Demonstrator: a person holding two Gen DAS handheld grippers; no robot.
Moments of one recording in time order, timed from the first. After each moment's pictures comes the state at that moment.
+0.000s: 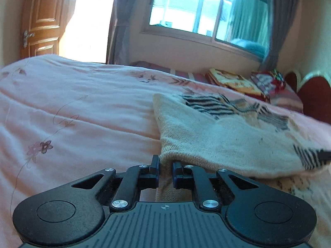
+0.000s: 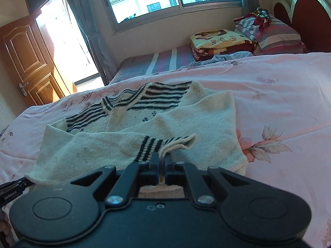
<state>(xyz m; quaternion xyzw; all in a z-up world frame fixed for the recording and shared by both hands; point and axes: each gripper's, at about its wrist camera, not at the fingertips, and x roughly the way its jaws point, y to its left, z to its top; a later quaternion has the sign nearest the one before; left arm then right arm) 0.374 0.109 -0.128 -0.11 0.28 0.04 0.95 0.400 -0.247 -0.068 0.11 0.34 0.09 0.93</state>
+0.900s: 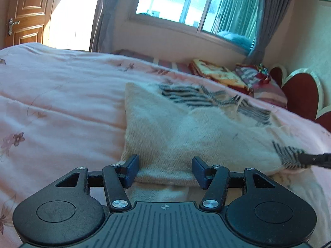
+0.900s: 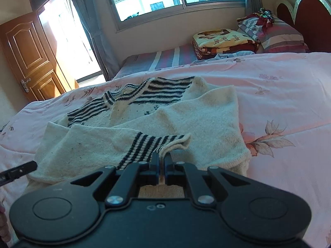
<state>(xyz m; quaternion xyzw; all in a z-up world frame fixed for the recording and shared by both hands) 0.390 0.086 -0.136 -0.11 0.31 -0.02 0.95 0.394 -0.245 -0.076 0.08 0.35 0.09 0.93</state>
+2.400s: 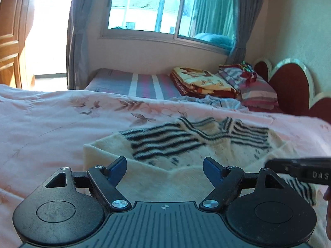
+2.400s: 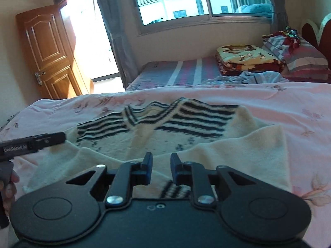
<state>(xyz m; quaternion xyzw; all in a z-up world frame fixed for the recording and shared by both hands) 0.475 0.050 -0.103 -0.03 0.28 -0.06 0.96 0.458 -0.176 -0.074 0.05 0.31 0.18 0.93</state>
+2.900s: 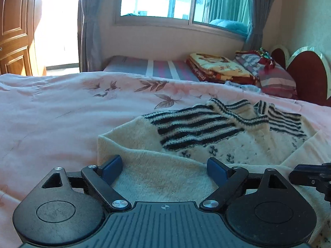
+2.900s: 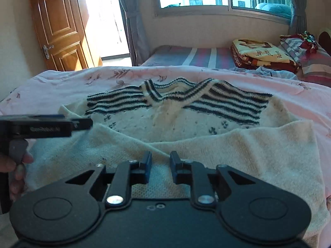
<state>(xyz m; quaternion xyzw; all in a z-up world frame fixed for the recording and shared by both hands) 0.510 0.080 -0.133 -0.04 0.32 -0.03 0.95 0.463 -0.156 -0.096 0.01 0.34 0.18 0.92</state>
